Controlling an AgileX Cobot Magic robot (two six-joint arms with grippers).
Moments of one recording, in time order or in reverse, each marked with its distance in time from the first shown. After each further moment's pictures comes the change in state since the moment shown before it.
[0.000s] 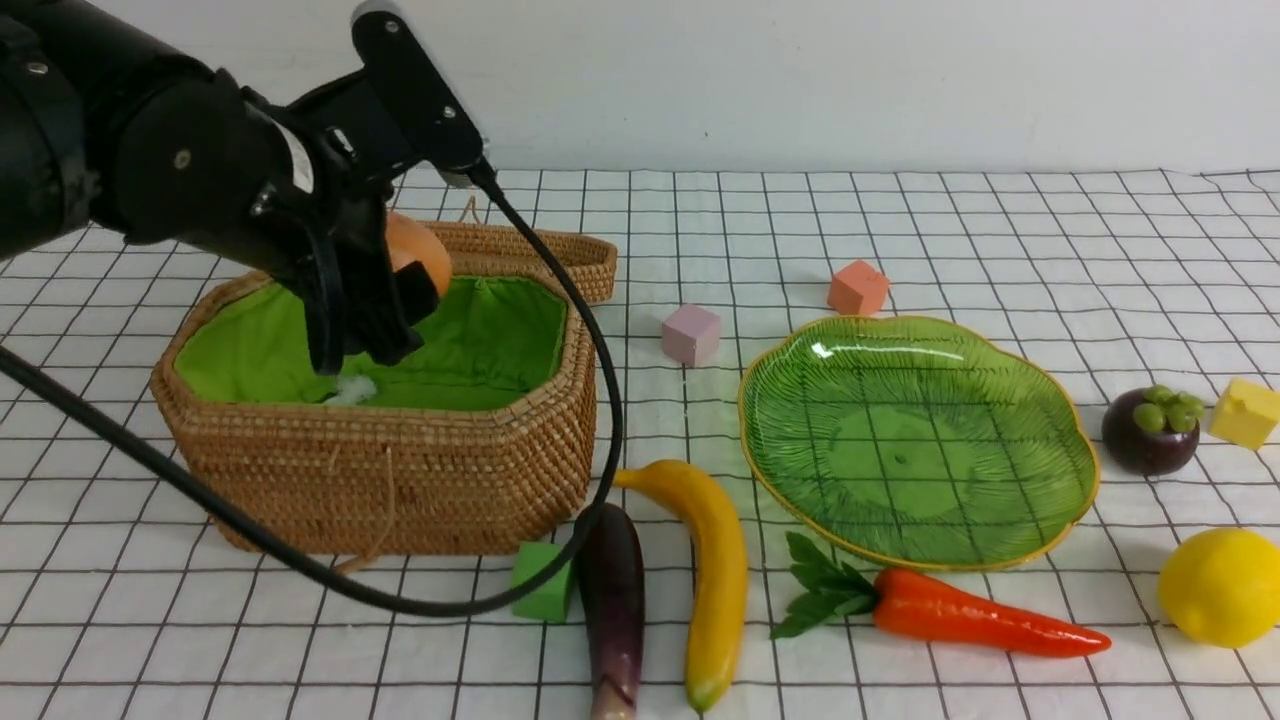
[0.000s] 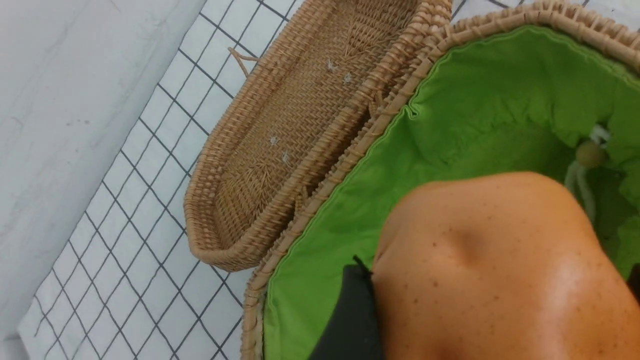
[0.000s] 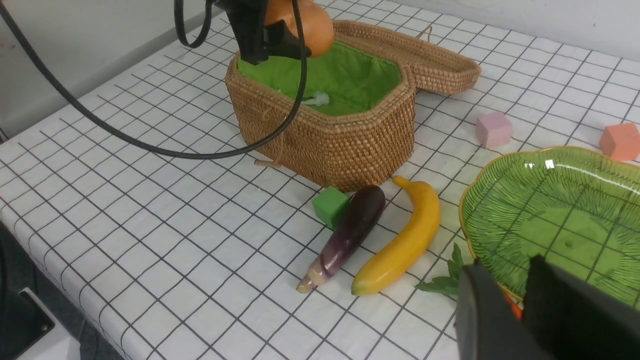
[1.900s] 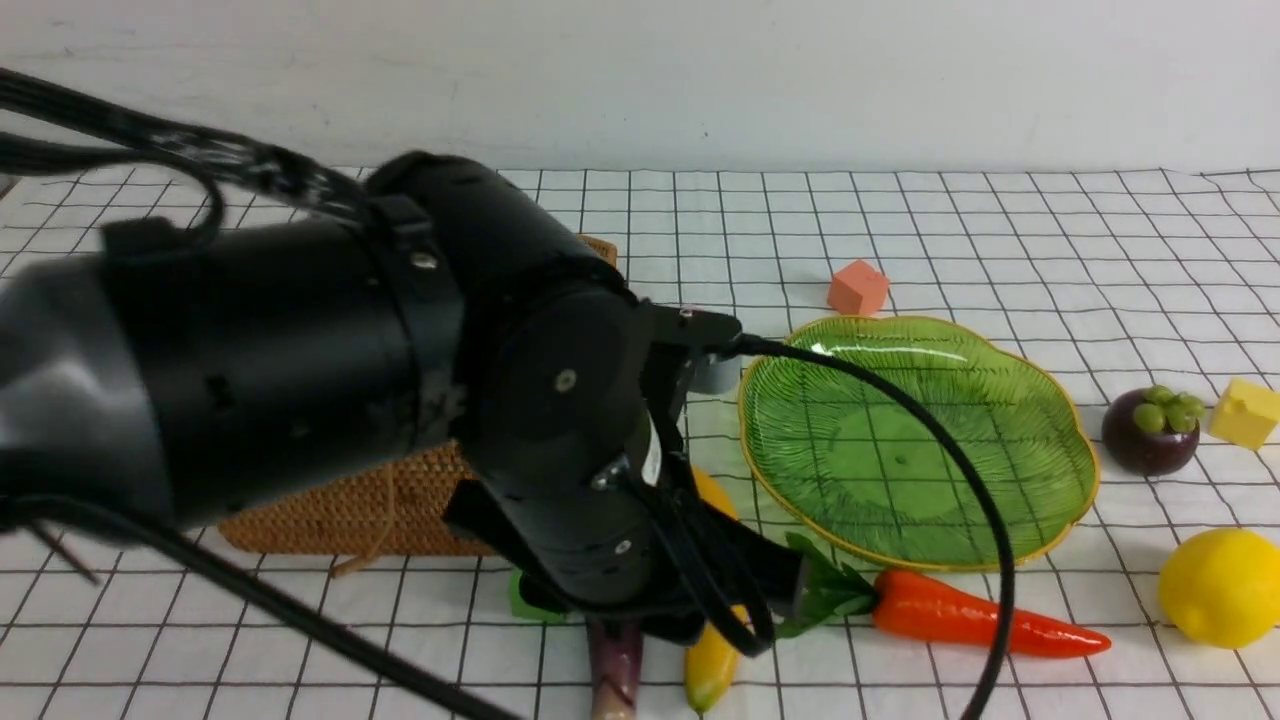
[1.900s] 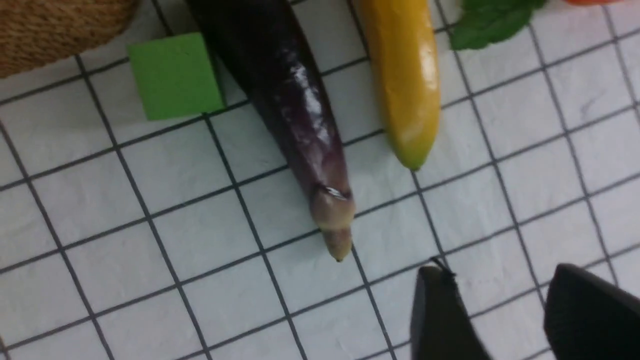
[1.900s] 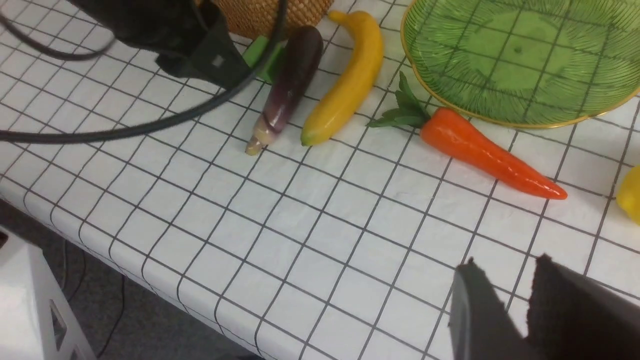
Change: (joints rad) right arm 0.000 -0.034 0.000 -0.051 0.328 0.174; left arm -0.491 0.100 -0.006 -0.203 0.372 -1.071
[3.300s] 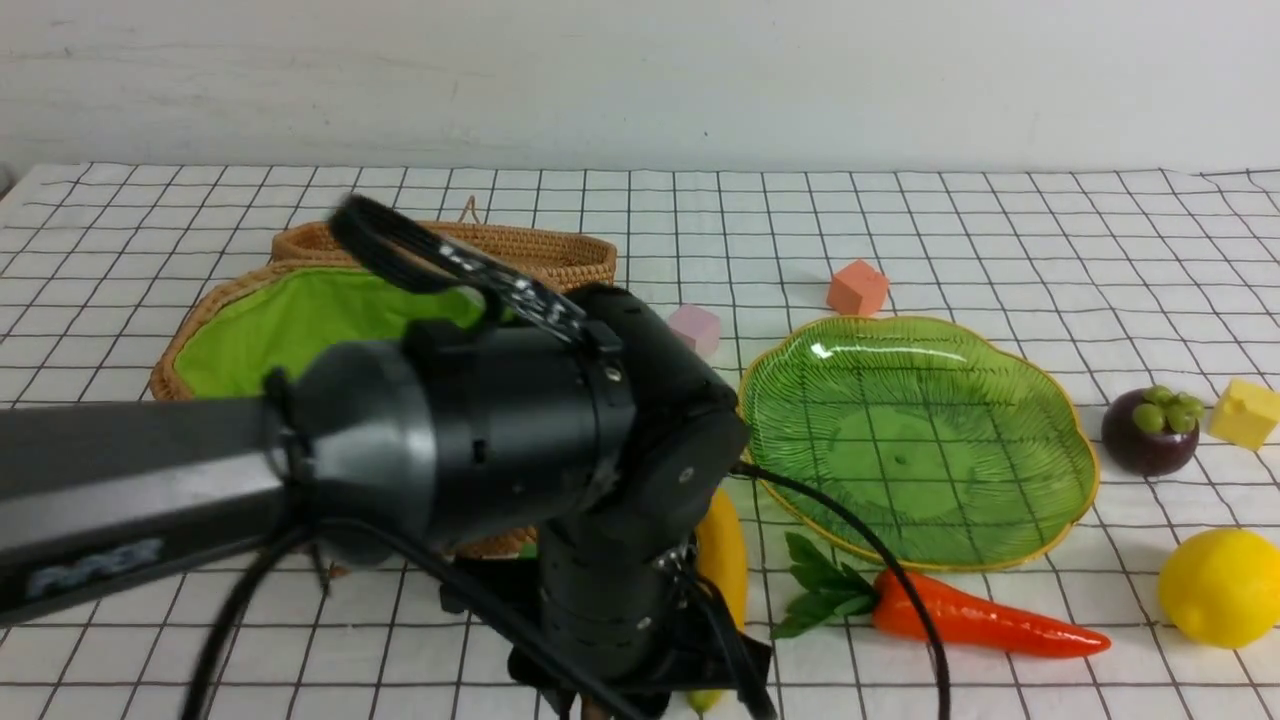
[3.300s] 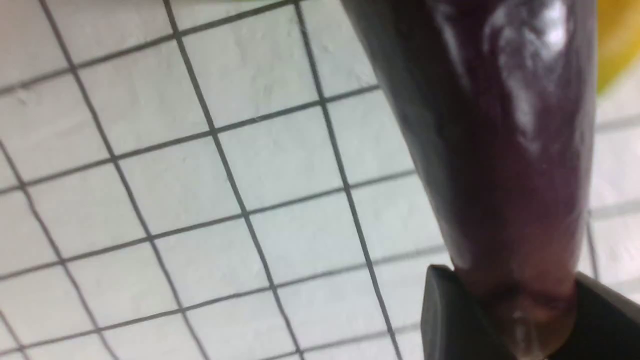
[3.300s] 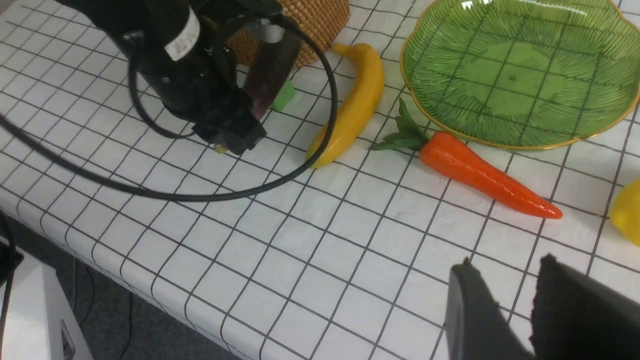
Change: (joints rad) right arm 0.000 -0.064 0.000 -0.008 -0.013 -0.003; left arm -0.029 0.101 -0.009 0.063 0.144 -0.038
